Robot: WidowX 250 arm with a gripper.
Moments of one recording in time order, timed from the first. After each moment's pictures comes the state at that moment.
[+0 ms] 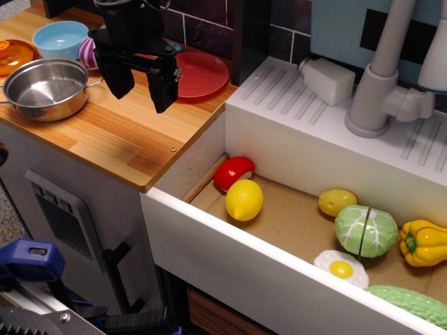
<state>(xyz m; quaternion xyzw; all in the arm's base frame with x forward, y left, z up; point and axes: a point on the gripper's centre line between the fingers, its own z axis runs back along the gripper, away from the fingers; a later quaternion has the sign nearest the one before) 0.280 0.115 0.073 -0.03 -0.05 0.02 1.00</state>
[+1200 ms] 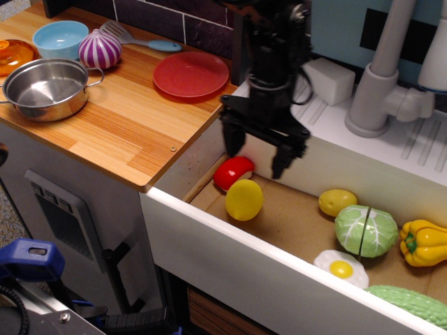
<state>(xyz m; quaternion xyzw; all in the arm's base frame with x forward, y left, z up) 0.329 0.006 0.003 0.02 -0.04 0.01 1.00</state>
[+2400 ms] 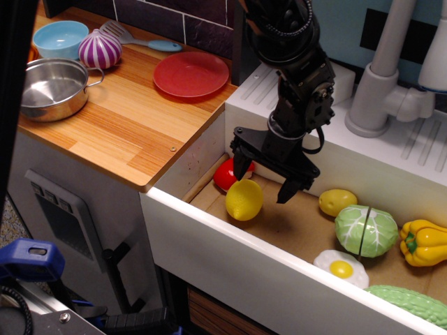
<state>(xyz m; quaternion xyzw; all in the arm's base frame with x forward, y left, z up) 0.337 -0.007 -0.044 0.10 -0.06 0.04 0.99</state>
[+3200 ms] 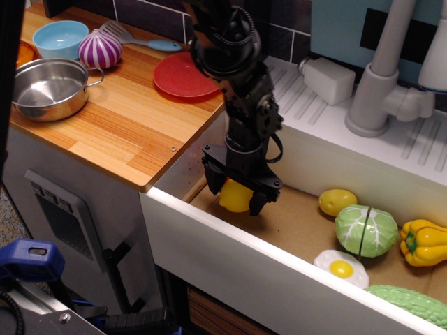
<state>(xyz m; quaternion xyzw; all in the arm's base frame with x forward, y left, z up) 0.325 0.026 -0.072 0.03 -0.07 0.01 1.00</state>
